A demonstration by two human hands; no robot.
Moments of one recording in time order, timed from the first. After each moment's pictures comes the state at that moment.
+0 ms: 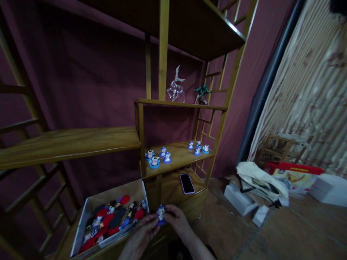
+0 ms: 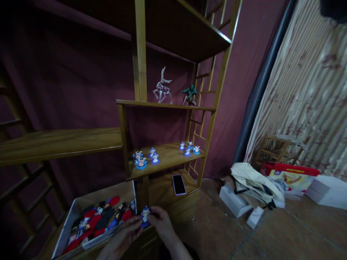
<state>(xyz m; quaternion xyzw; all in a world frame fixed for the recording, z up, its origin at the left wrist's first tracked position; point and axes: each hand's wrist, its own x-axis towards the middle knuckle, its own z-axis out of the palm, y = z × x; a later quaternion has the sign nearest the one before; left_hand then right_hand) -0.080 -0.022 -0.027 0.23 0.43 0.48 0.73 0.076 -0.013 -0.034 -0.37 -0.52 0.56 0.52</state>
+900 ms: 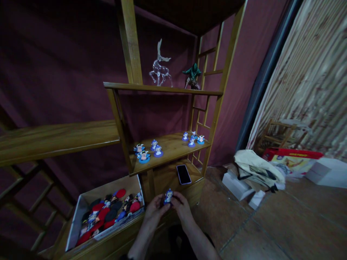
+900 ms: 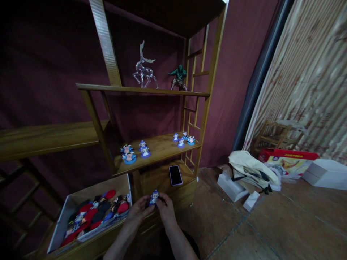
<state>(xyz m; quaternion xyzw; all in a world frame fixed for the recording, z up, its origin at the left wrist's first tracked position) -0.008 -0.001 -0.018 0.41 0.47 0.50 0.60 0.112 -0.010 -0.029 -0.44 -0.39 0.54 0.60</state>
